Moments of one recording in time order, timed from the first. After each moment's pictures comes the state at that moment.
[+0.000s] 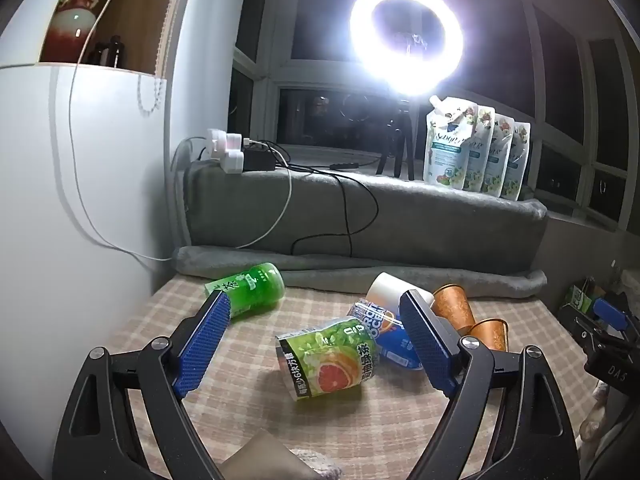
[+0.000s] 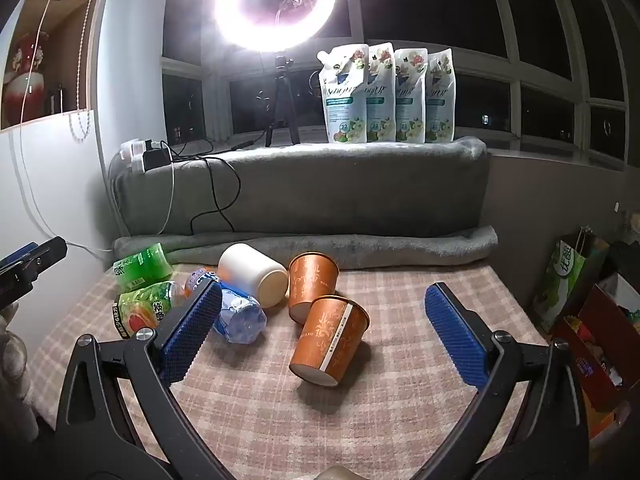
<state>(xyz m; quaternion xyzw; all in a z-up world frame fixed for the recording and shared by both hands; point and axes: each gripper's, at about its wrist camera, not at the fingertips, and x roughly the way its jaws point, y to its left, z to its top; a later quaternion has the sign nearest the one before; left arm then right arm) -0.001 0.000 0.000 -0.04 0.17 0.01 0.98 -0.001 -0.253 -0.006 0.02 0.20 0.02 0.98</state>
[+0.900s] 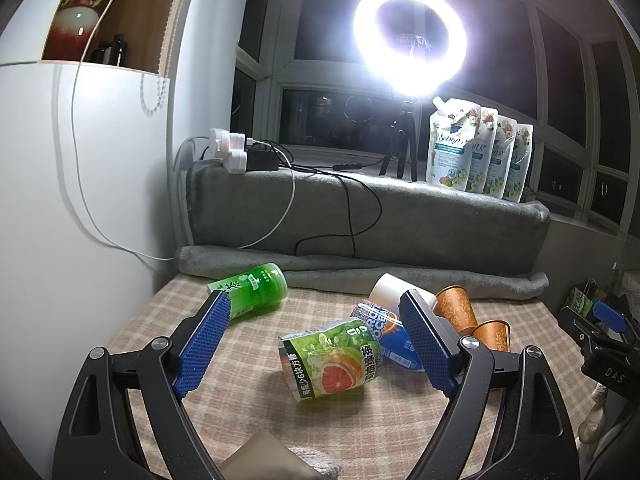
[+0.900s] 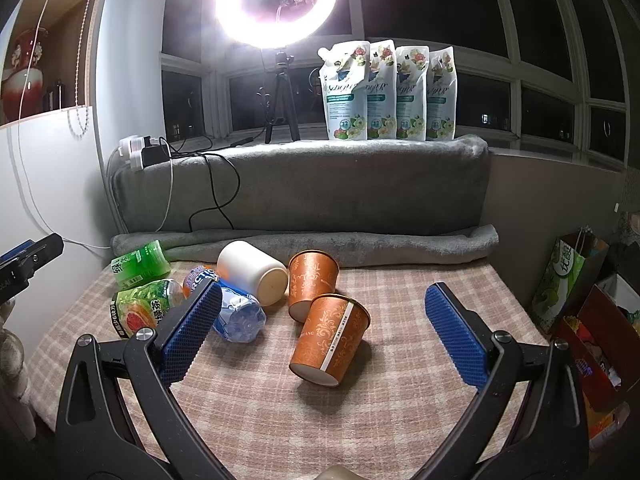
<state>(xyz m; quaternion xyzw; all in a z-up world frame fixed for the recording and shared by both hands) 0.000 0.003 0.001 -0.05 0.18 0.01 0.98 0.000 -0.250 -0.007 0.01 0.20 0.01 0.98</state>
